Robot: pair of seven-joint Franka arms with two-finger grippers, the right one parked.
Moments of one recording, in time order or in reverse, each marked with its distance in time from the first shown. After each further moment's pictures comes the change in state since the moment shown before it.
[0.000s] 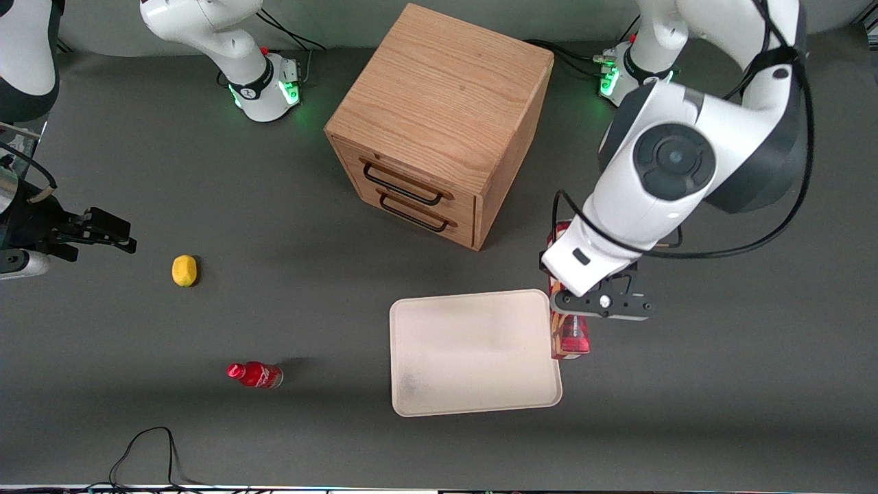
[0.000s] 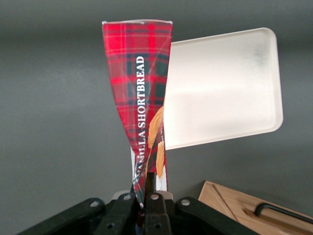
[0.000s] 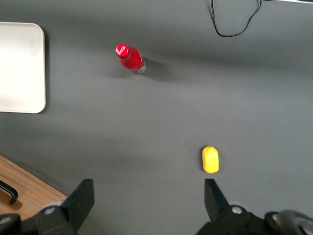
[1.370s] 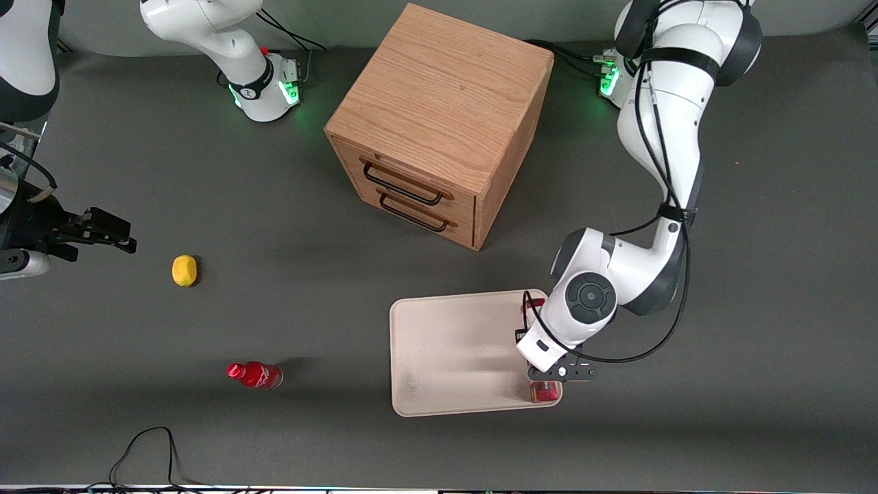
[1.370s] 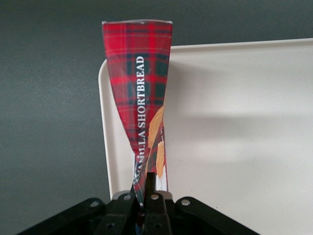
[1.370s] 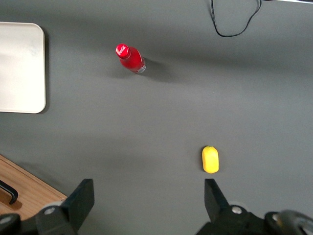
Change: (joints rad) arm 0.018 0.334 0.005 -0.074 -0.002 0.445 -0.067
